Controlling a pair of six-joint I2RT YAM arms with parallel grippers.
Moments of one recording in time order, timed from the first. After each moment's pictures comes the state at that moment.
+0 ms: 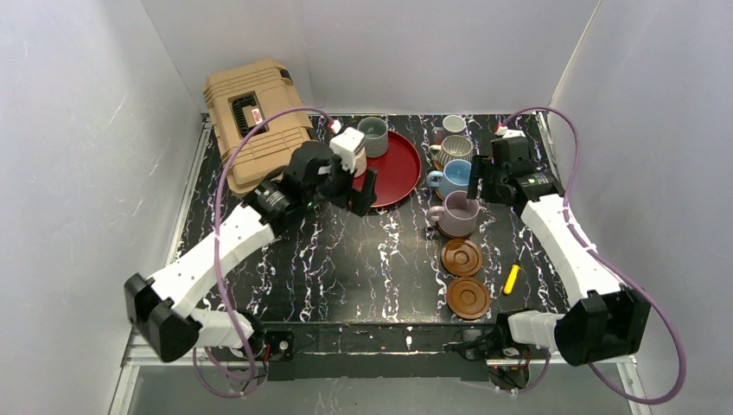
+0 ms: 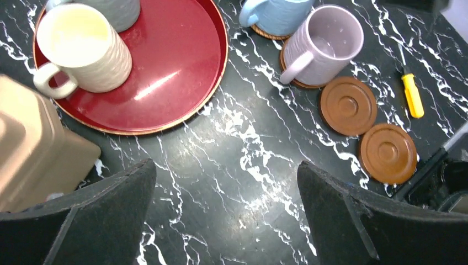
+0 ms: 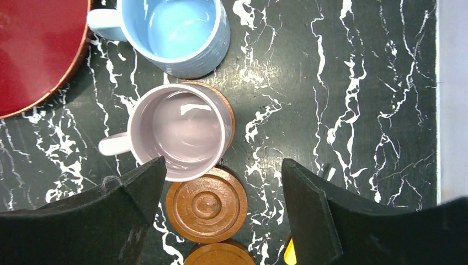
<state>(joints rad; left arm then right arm) -0.72 1.22 1.20 -0.49 0.02 -0.13 0.24 1.27 1.12 -0.72 0.22 0.26</state>
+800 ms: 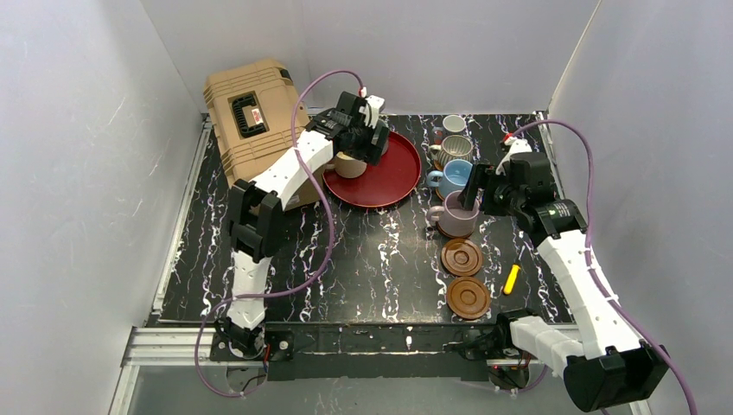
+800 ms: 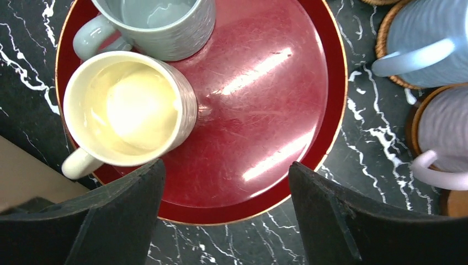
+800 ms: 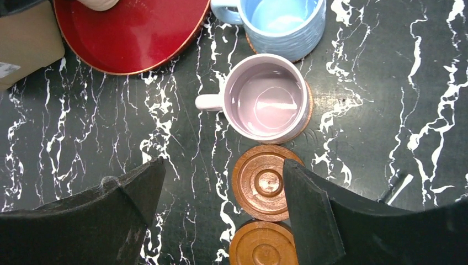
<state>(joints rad) -0.53 2.09 1.94 -0.67 0.05 -0.04 0.24 1.00 1.05 -0.72 -0.07 0.31</state>
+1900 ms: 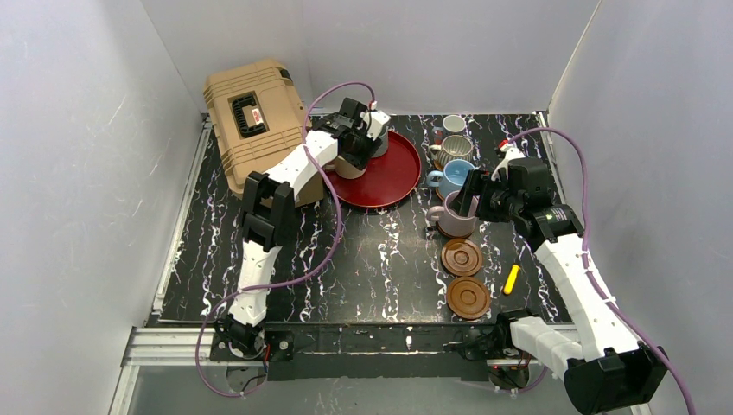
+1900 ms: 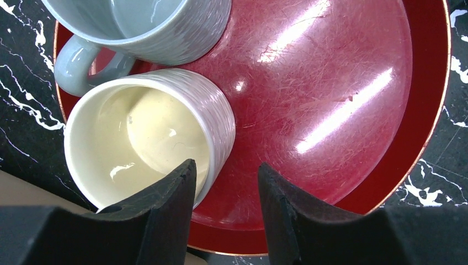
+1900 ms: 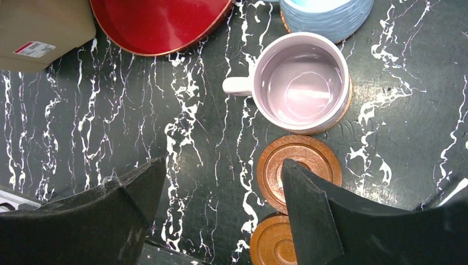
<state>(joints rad) -0.49 2.27 2.06 -0.72 0.07 0.27 0.24 0.98 0.98 -0.69 -0.19 0.36</state>
